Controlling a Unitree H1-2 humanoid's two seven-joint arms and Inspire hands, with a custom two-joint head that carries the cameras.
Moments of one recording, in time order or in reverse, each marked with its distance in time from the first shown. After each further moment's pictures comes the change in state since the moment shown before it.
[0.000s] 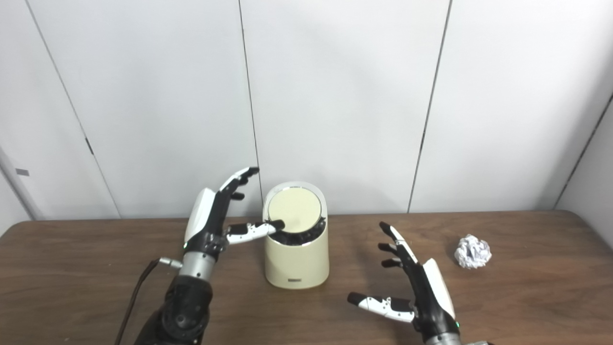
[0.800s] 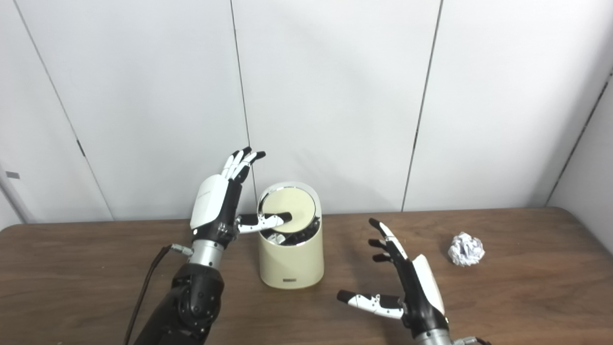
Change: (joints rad) left arm -0.056 0.004 -0.052 0.066 0.108 0.042 0.040; right arm -0.004 0.016 0.004 -0.010 -0.018 0.000 -0.012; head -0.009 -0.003
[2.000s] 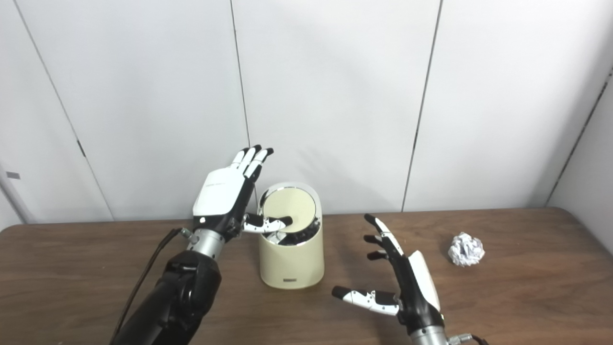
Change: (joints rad) left arm -0.054 0.111 -0.187 -0.073 0.230 0.166 -0.136; right arm -0.004 0.016 0.013 -0.035 -0.009 0.023 -0.001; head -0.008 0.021
